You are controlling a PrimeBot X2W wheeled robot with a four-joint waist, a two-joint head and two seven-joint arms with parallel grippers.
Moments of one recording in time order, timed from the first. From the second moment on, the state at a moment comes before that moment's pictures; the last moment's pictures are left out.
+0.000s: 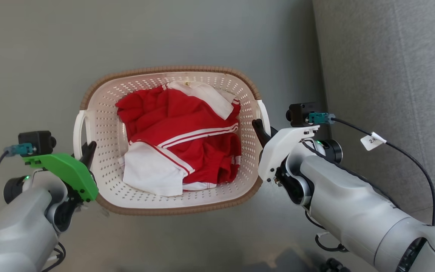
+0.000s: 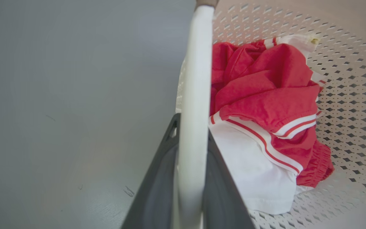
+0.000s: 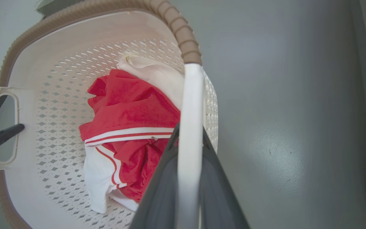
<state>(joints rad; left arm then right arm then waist) -0.73 0.38 -1.10 0.85 -1.35 -0.12 -0.19 -0.78 -0.06 1.16 0.89 1.17 -0.08 -0.22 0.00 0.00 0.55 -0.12</state>
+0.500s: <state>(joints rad) -0.81 0.46 -1.09 0.77 -1.33 -0.12 -0.21 -0.86 -0.06 1.15 0.86 1.18 -0.11 -0.25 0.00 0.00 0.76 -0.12</state>
